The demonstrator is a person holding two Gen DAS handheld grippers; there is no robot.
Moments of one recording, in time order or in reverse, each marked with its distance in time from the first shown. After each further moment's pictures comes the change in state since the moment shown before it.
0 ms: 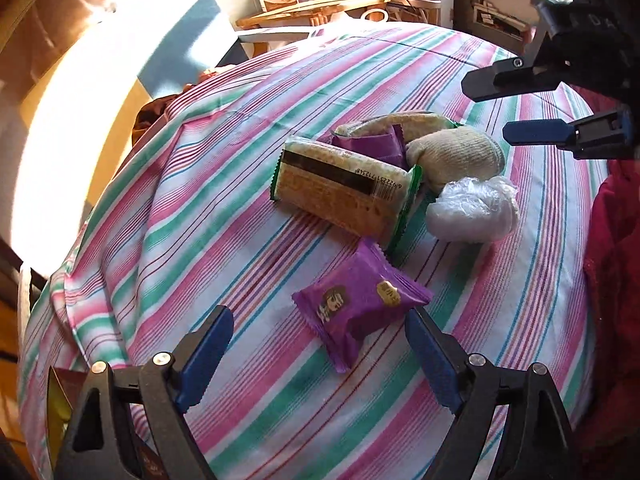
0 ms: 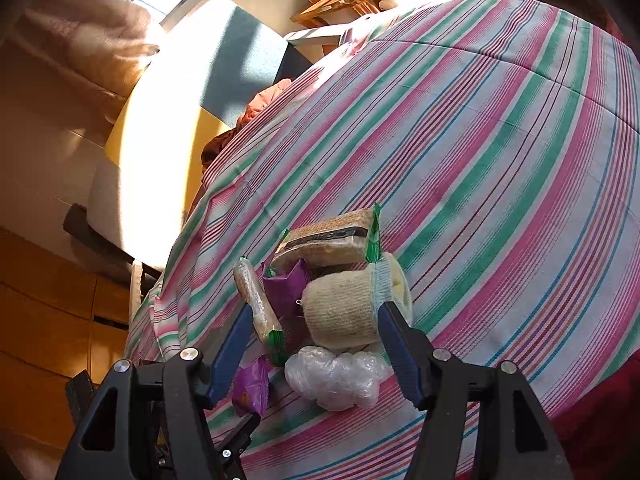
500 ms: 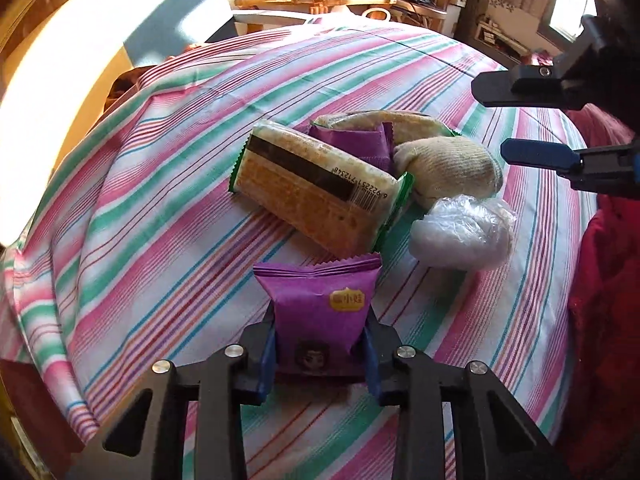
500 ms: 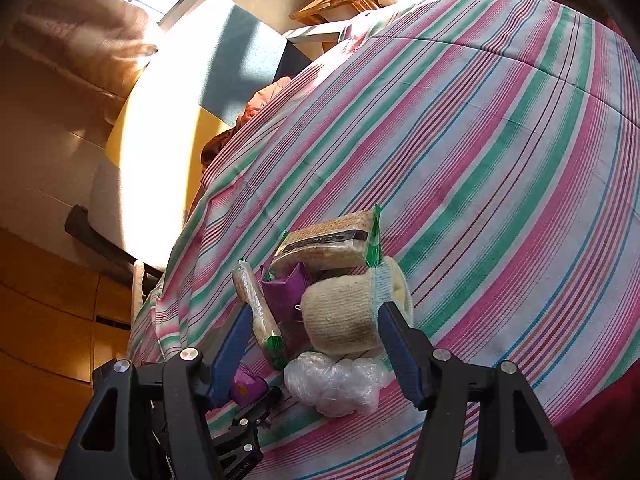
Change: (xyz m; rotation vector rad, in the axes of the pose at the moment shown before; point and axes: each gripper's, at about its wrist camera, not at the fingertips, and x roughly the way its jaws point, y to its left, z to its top) left arm 0.020 0.003 0.003 -0.161 0.013 -0.140; right arm 0.002 -0.002 0.004 0.012 0.004 0.004
